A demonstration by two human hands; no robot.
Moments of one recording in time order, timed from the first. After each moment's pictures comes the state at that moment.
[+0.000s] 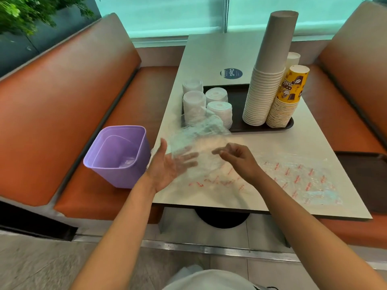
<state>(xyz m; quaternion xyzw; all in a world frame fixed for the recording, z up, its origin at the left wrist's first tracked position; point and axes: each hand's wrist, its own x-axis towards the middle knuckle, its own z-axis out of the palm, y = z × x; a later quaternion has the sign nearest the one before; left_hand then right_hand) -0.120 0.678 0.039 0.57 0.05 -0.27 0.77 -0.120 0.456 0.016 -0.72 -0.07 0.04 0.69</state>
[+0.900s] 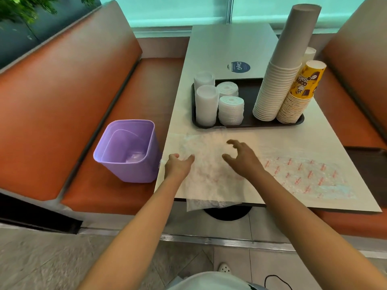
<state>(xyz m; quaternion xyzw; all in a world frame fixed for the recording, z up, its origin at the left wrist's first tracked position) -0.107 0.682 -0.003 0.84 0.24 -0.13 0.47 -0.113 0.491 0.007 -0.93 0.06 0.07 0.35</state>
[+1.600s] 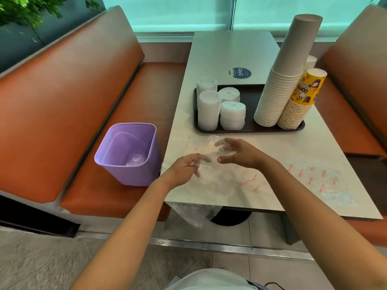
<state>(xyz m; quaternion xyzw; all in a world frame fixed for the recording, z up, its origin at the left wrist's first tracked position) -0.114 0.697 0.022 0.81 -0.09 -0.21 0.54 -0.091 0.487 0.045 -0.86 -0.08 0.20 0.47</state>
